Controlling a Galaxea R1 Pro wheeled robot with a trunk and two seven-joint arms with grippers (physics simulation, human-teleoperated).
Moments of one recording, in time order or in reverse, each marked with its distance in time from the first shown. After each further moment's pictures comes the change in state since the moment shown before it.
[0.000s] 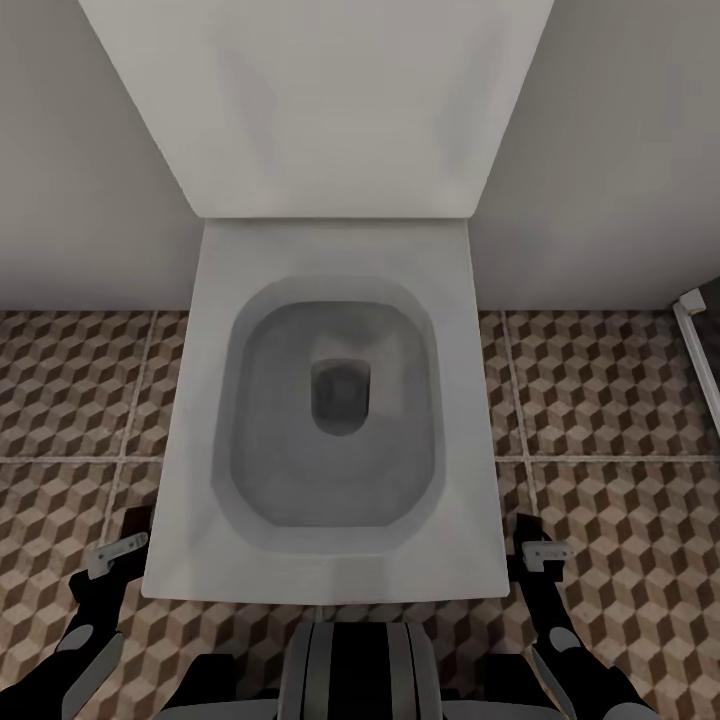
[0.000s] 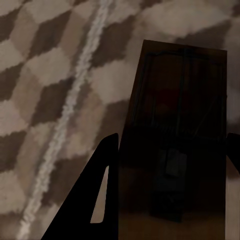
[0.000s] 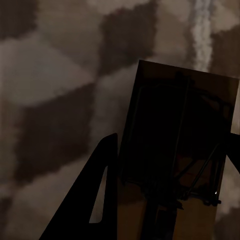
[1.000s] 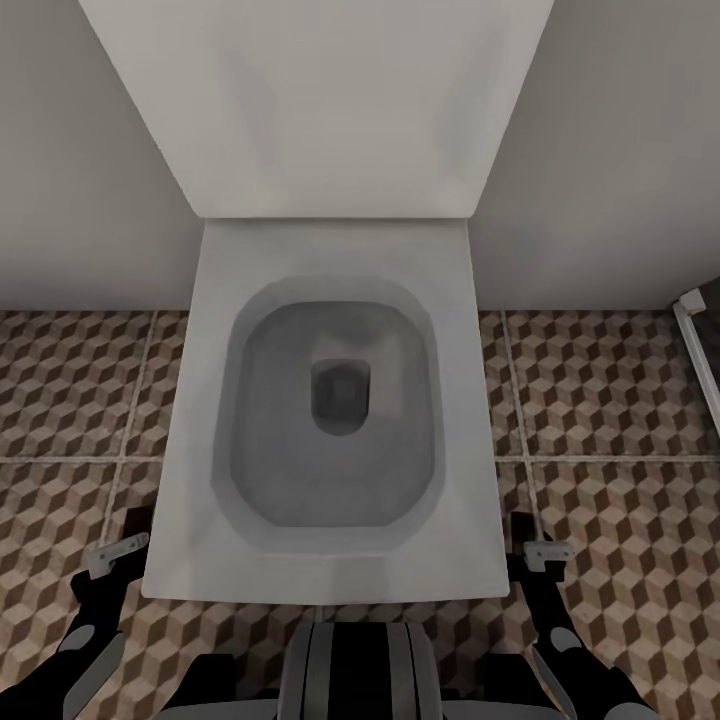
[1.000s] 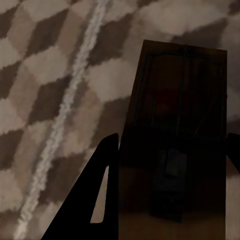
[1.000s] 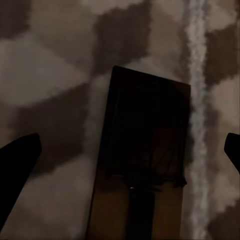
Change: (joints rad) left arm 0.000 -0.003 -0.001 0.000 -0.001 0.001 0.000; right arm 0.000 -0.002 -0.003 0.001 -0.007 -0.004 0.000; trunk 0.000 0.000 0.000
